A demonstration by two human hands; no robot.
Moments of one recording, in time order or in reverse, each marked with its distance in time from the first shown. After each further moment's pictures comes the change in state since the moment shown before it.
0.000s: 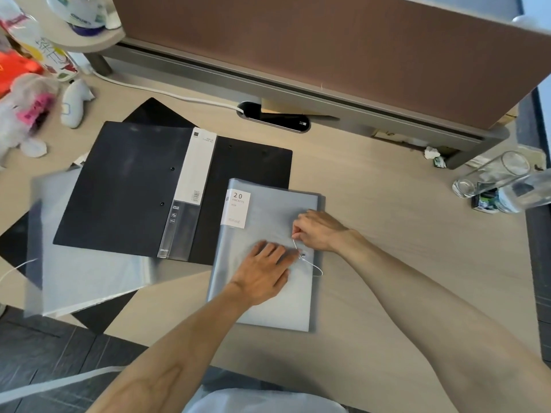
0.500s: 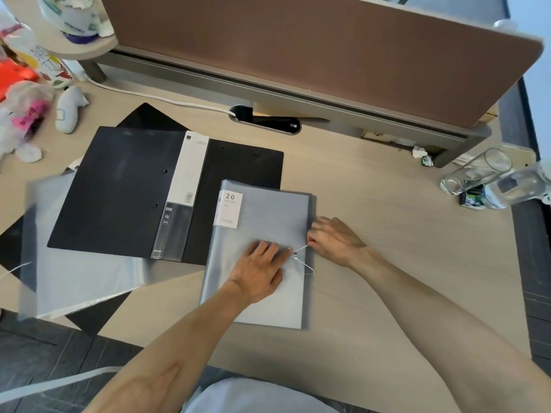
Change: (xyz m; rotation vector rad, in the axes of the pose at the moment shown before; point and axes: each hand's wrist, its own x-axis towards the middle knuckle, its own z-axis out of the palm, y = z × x) left_hand 0.006 0.010 -0.004 0.023 -0.046 -0.058; right_hand -0.046 0.036 0.024 -0.200 0.164 -0.050
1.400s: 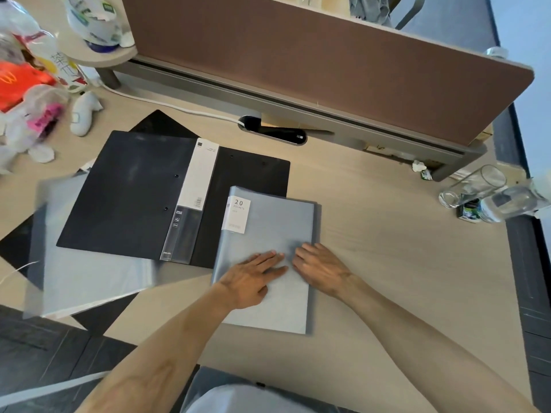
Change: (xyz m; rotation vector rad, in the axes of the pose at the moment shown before) left_hand -0.028 -0.035 0.003 -0.118 -0.195 0.155; right_hand -0.010 -0.053 0.026 -0.216 0.129 -0.189
